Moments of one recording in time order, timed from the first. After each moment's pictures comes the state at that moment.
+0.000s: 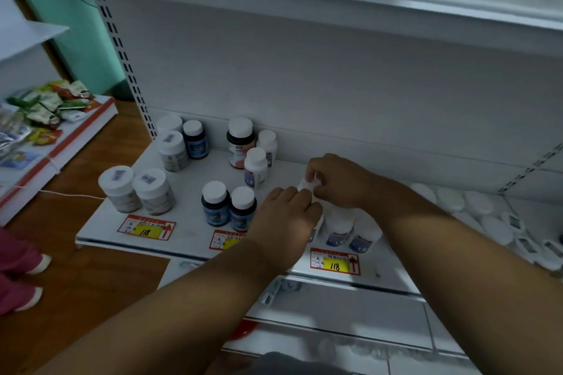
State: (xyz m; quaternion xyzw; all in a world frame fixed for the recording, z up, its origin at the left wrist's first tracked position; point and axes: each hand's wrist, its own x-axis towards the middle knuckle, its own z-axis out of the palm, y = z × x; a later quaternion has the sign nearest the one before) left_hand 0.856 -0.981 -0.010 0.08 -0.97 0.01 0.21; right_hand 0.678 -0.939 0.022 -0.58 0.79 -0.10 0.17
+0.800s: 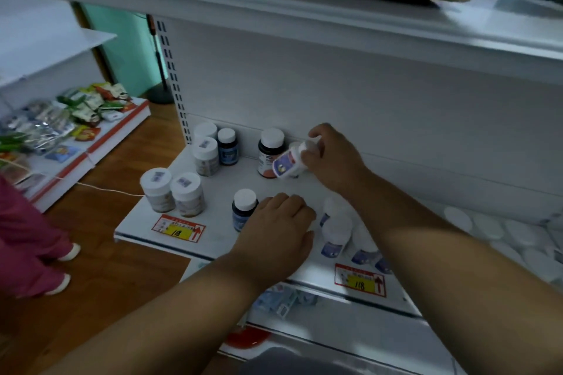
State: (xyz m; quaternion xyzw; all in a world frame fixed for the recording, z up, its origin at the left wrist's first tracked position) left_hand 0.903 -1.005 0.003 0.16 -0.96 -0.06 0.22; right_hand 0.721 -1.006 0.052 -0.50 0.81 -0.31 0.07
